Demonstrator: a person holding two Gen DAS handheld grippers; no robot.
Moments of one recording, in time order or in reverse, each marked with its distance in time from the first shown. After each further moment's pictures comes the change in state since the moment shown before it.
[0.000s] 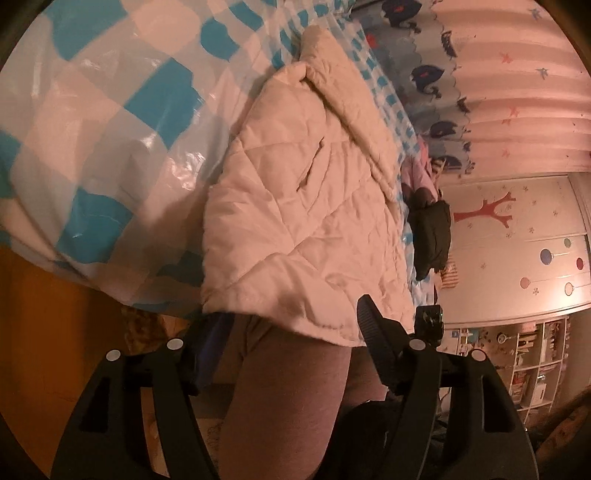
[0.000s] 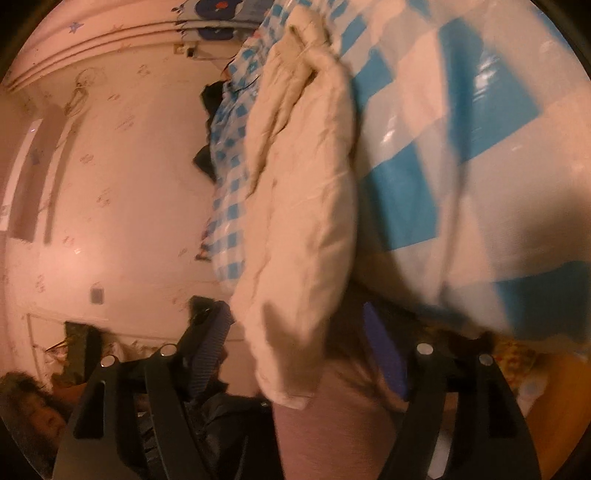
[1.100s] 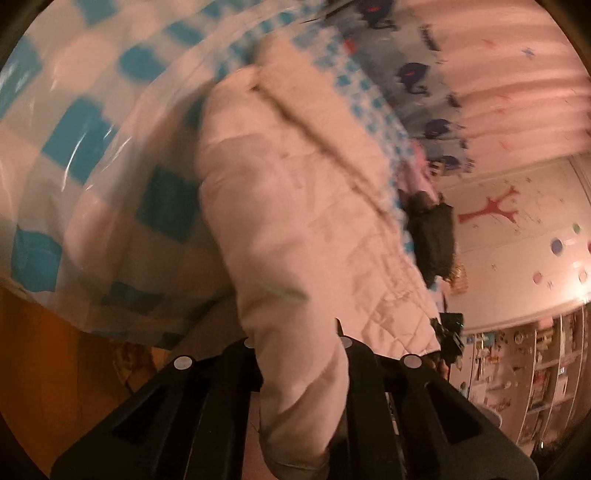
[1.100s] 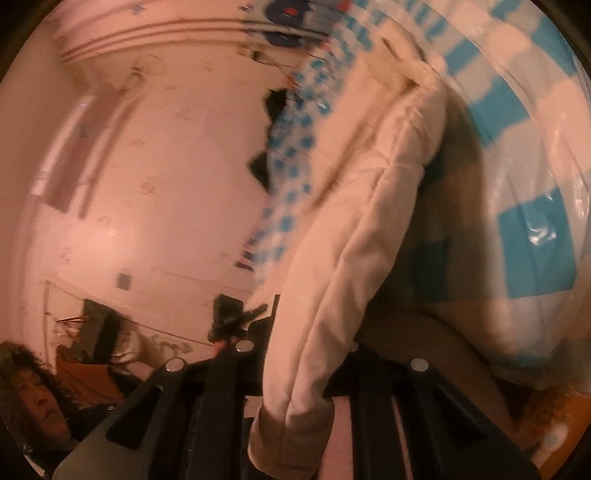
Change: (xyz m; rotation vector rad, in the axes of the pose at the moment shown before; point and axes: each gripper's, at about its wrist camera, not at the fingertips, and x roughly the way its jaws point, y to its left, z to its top) left arm 0.033 -0.077 -0.006 0.102 -0.073 0.034; right arm 0.027 0.067 -0.007 -0.162 -0.111 0.166
